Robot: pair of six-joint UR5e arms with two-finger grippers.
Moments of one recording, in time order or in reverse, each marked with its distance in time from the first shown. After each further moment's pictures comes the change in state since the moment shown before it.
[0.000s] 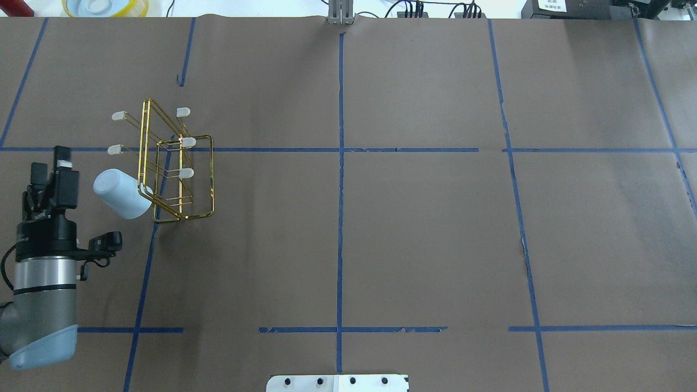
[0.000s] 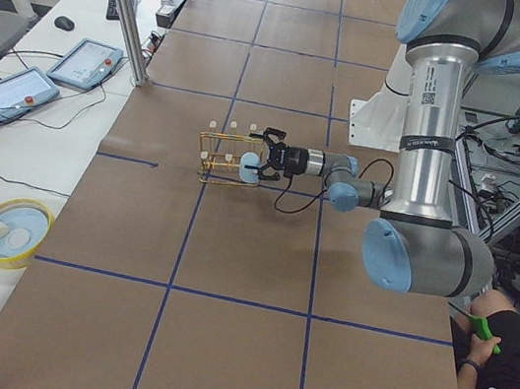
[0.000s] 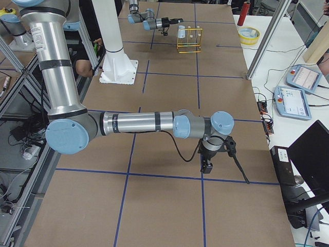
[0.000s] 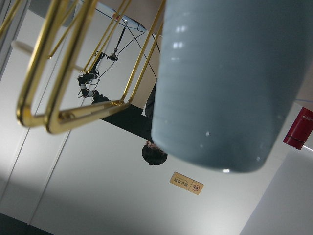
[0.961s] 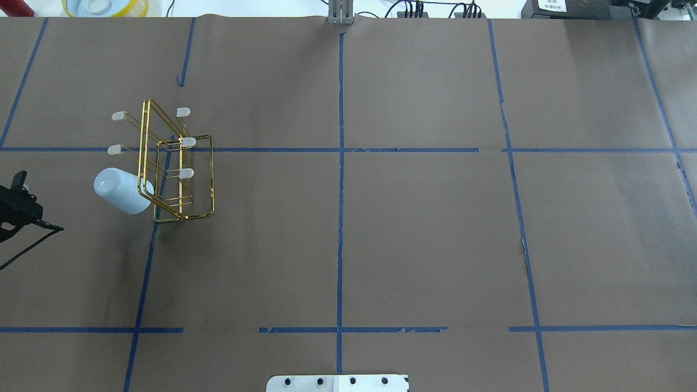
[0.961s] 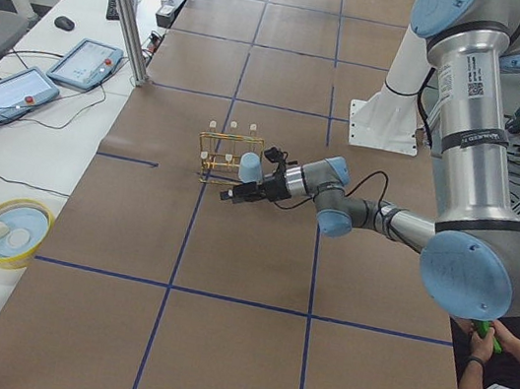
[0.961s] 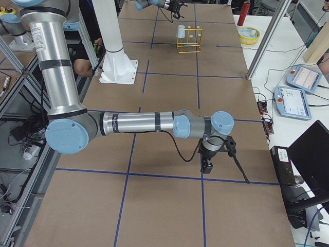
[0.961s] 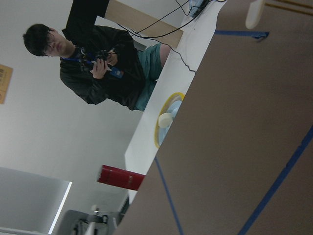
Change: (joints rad) left arm -0.321 0.123 -0.017 -0.533 -0.891 -0.915; right arm 0.000 0.000 0.000 0.000 0.000 -0.001
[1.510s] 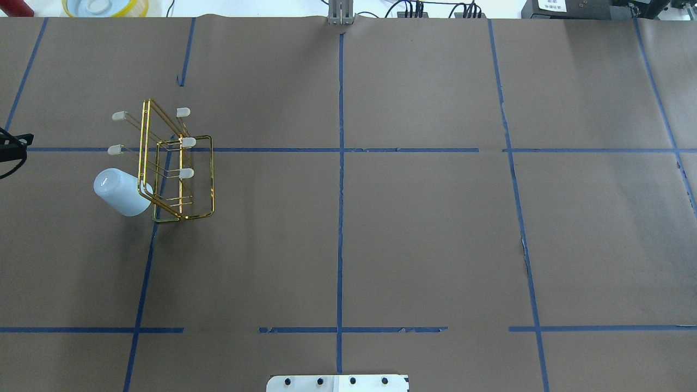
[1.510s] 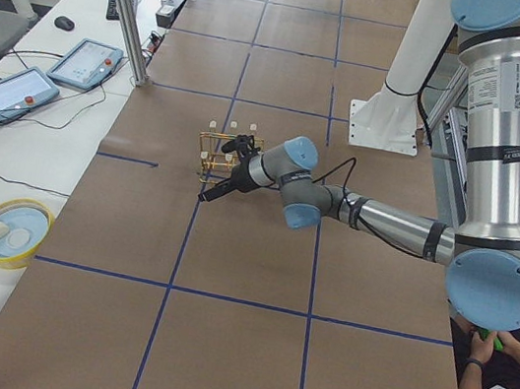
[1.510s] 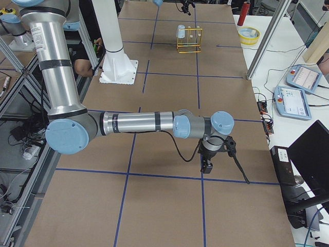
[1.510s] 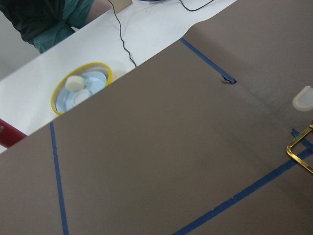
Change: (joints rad) left arm -0.502 -0.197 0.112 0.083 -0.891 -0.104; right arm 0.000 0.000 0.000 0.000 0.000 0.000
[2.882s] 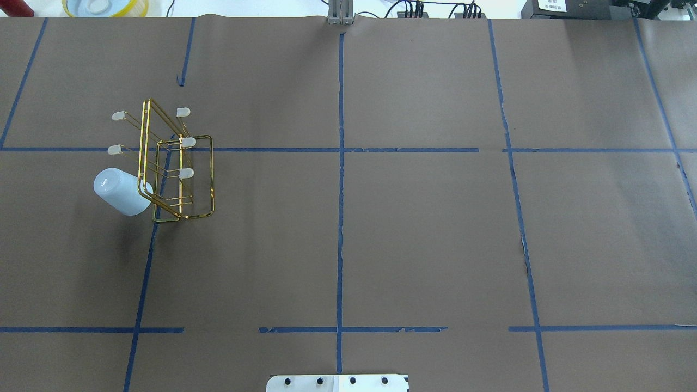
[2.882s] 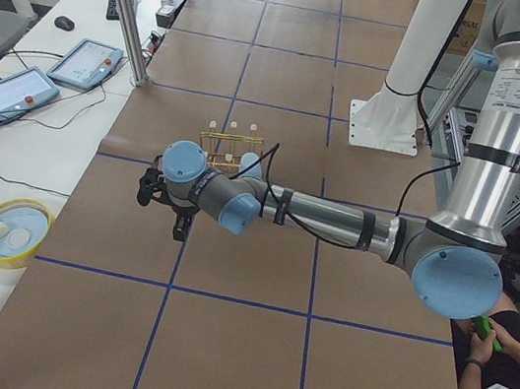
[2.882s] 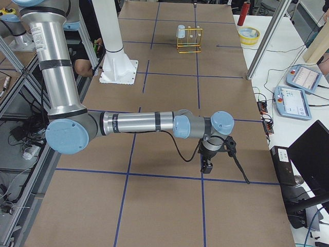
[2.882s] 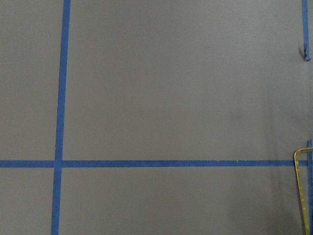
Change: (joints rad) left arm -0.351 -0.237 0.248 0.529 -0.672 -0.012; right arm 0.000 0.000 0.000 0.000 0.000 0.000
